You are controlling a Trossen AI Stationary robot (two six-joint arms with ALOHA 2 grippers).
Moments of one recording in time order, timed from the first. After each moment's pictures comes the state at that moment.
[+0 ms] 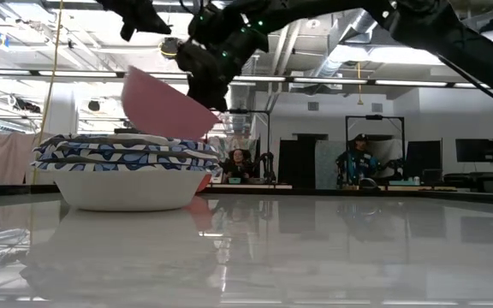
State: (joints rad) left arm 1.09 1.13 1.34 -0.39 0.48 0.05; right arm -0.26 2.34 2.36 -0.90 -0.27 -0.11
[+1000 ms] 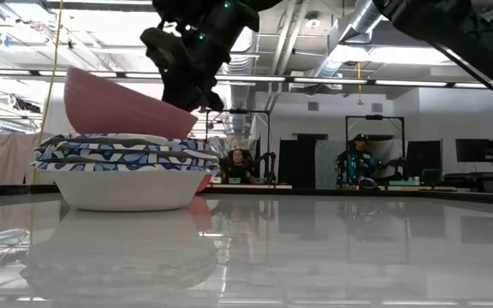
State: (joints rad) left arm 1.09 0.78 1.34 -0.44 0.20 0.04; right arm -0.06 2.38 2.35 -0.93 -0.07 0.21
